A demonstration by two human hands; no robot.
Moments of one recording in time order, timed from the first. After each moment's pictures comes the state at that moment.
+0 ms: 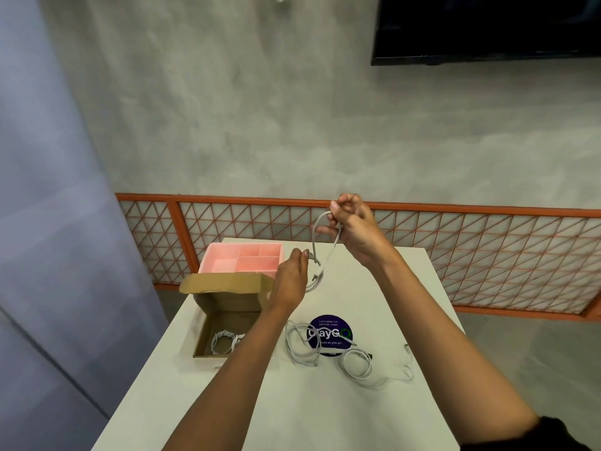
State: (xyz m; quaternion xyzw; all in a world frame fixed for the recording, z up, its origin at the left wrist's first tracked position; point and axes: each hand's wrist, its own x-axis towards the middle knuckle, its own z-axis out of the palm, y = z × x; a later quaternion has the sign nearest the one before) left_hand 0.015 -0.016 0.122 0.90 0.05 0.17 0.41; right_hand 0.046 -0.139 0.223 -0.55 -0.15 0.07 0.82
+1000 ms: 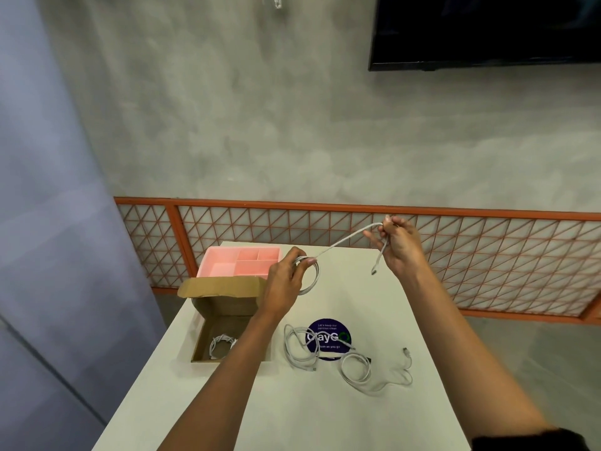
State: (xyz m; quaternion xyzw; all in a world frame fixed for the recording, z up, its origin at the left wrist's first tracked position) left_hand 0.006 -0.004 0.125 0.85 -0.04 0.23 0.46; right_hand 0.083 -0.201 0.188 -0.44 0.05 -0.02 0.90
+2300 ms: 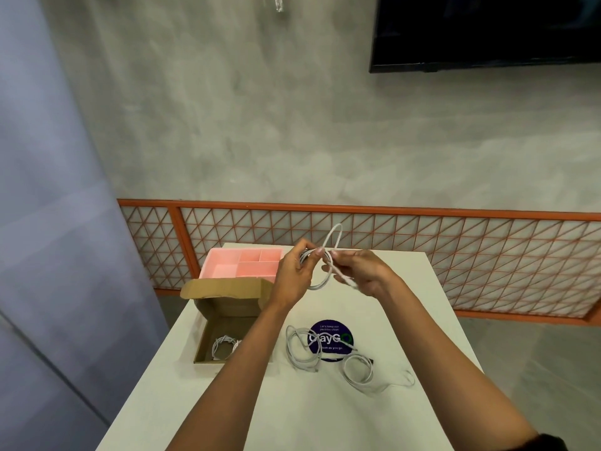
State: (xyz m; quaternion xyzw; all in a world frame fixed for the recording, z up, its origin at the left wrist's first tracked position) left_hand 0.008 -0.020 0.147 0.78 -0.06 0.17 0.60; right_hand 0.056 -0.165 0.165 -0.64 -0.01 0.24 0.73
